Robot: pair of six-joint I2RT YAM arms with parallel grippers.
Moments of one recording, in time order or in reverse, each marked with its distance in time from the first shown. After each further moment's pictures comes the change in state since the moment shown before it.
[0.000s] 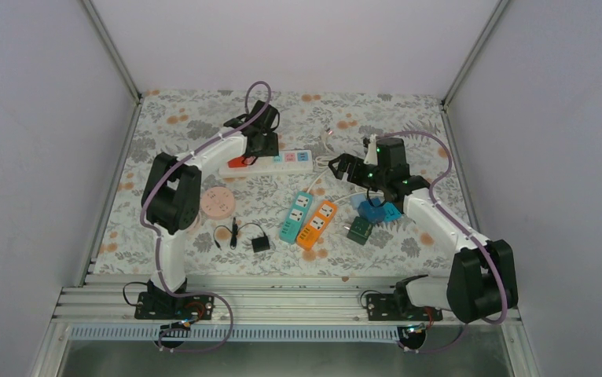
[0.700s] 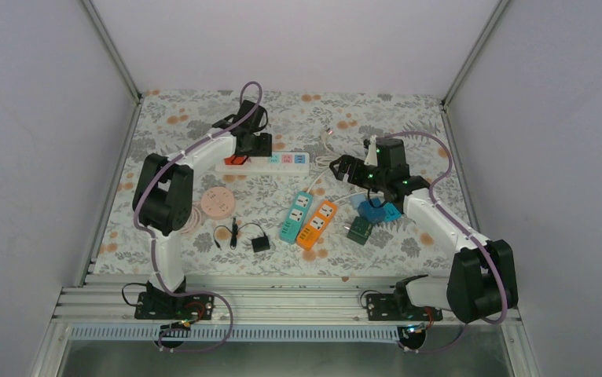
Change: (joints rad) left arm 0.062 -0.031 -0.064 0.056 0.108 0.133; right arm 0.000 0.000 -0.001 -0.021 0.026 -0.008
